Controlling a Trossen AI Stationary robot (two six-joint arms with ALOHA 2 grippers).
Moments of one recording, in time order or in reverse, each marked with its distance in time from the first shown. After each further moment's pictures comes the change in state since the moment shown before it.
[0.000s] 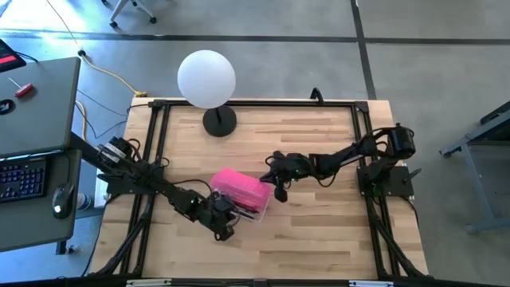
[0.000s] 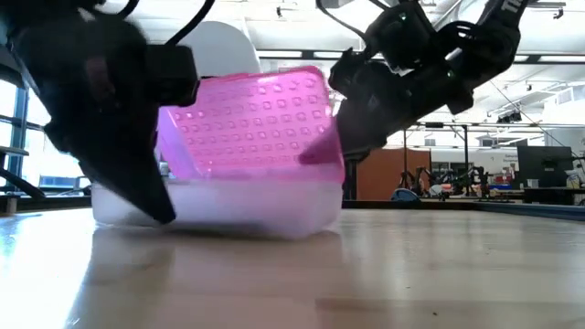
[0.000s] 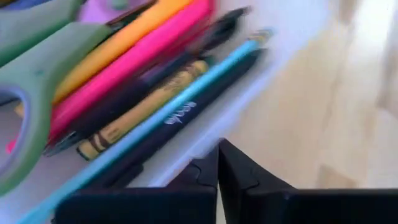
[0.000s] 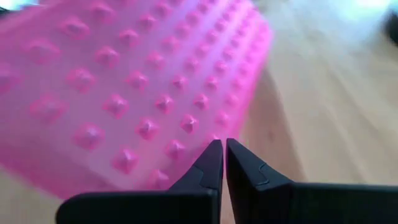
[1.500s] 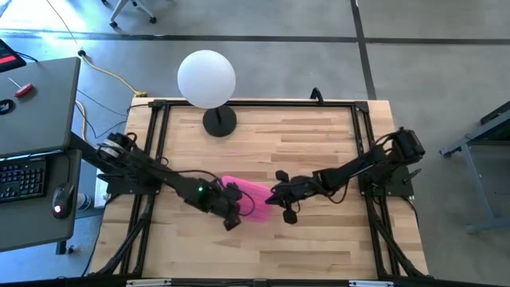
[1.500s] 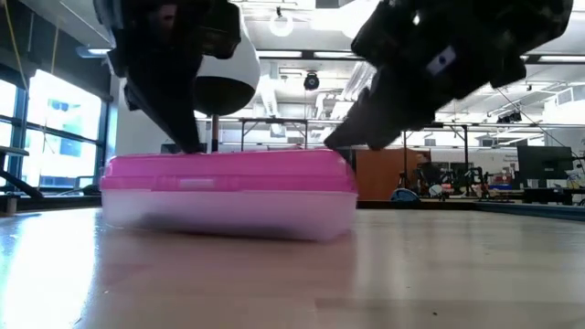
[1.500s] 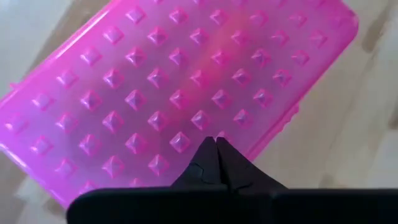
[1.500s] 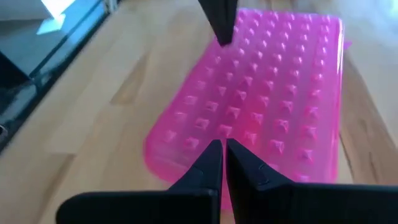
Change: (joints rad) left arm 0.112 -0.034 0.324 -0.576 0.066 0.084; right arm 0.228 -0.070 0.000 -0.120 0.107 0.030
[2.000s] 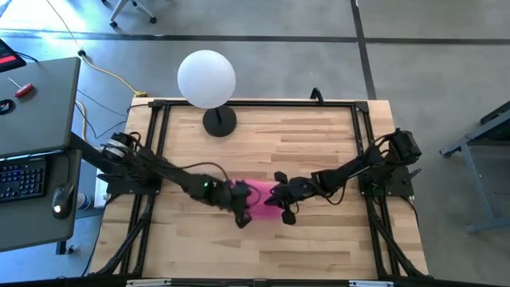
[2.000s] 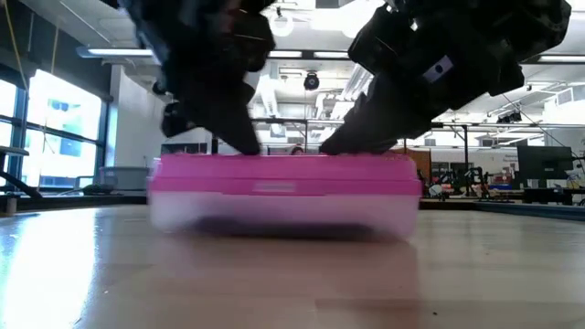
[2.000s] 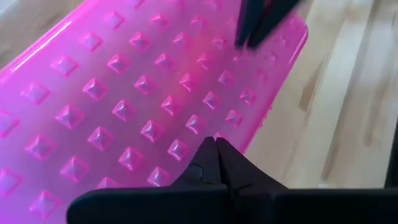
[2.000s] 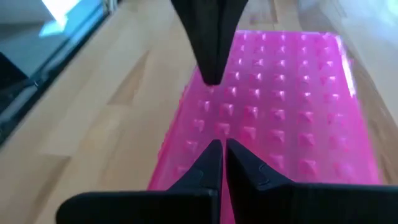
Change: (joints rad) left arm 0.071 0.039 -0.064 0.332 0.083 -0.007; right arm 0.002 0.051 0.001 0.059 -0.003 -0.001
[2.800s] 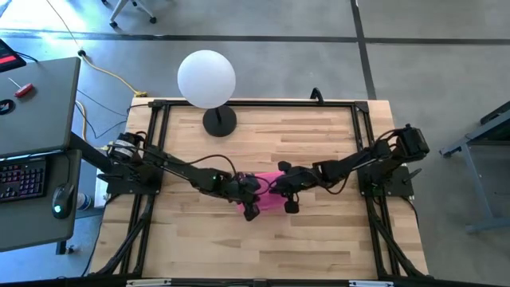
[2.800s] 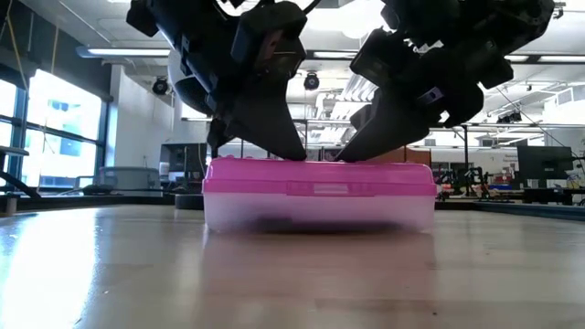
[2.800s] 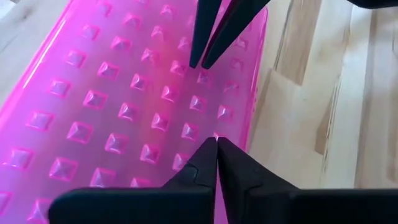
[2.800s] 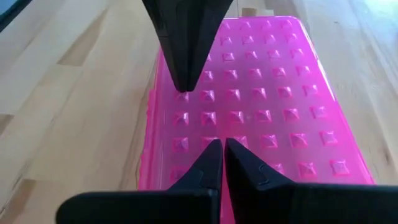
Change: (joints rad) left arm 0.086 0.077 0.014 0.146 0.028 0.181; right arm -0.114 -0.093 -0.003 -0.245 -0.005 -0.133
